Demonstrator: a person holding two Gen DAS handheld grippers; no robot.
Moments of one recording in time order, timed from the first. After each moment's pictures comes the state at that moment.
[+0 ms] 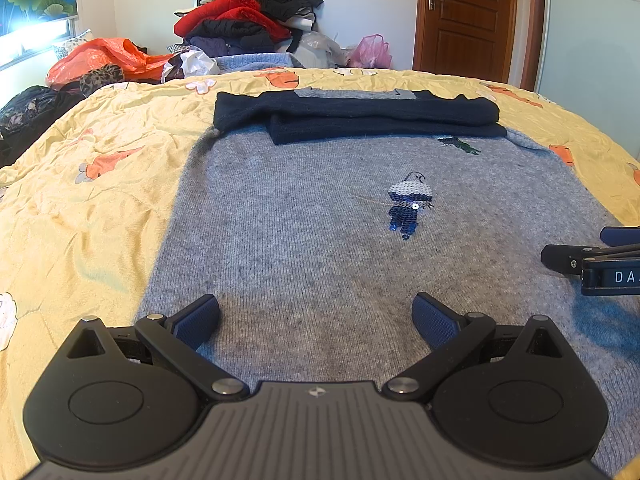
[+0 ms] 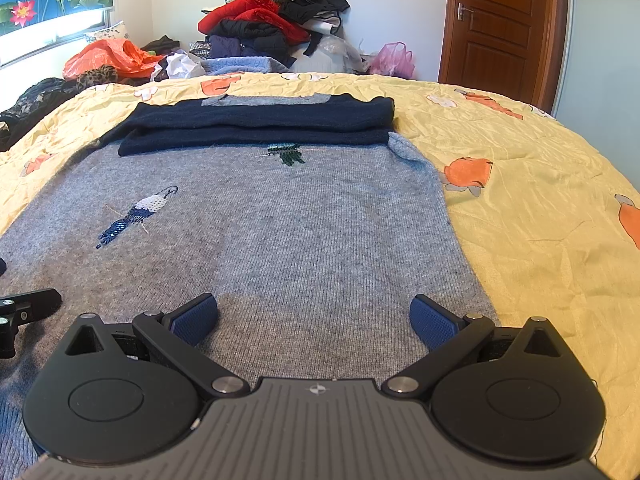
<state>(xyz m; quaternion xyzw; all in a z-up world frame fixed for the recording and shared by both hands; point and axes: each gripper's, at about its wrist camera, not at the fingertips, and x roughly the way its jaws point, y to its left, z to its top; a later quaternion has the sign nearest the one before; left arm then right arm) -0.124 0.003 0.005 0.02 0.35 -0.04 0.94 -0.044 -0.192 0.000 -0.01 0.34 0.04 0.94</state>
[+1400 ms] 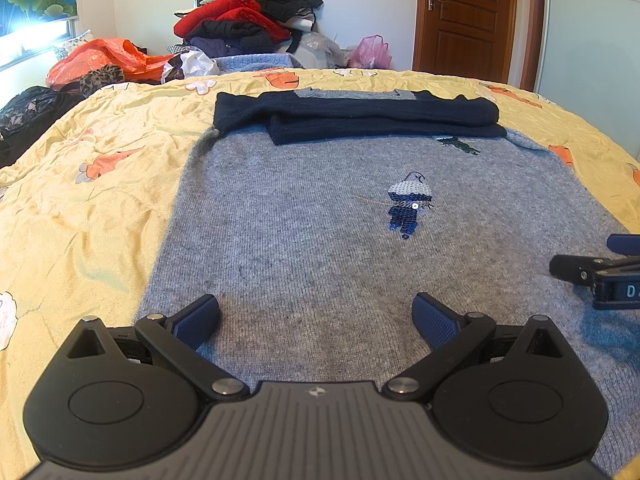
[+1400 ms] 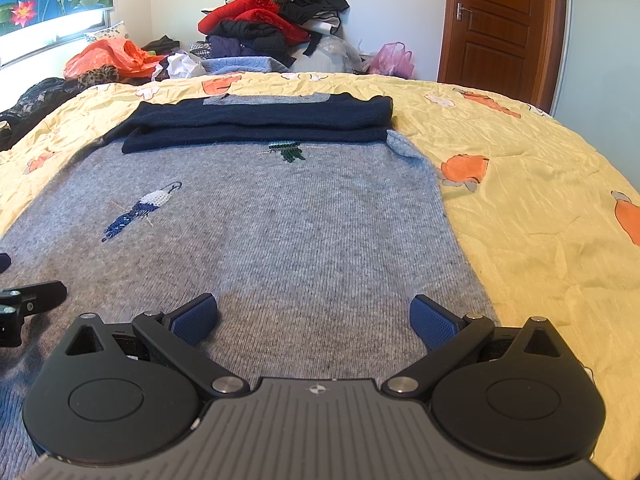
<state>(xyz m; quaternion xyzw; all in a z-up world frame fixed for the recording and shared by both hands) -0.125 0.004 0.004 0.02 0.35 -0.04 0.94 -0.056 -0.191 0.001 -0.01 0.34 0.04 0.94</state>
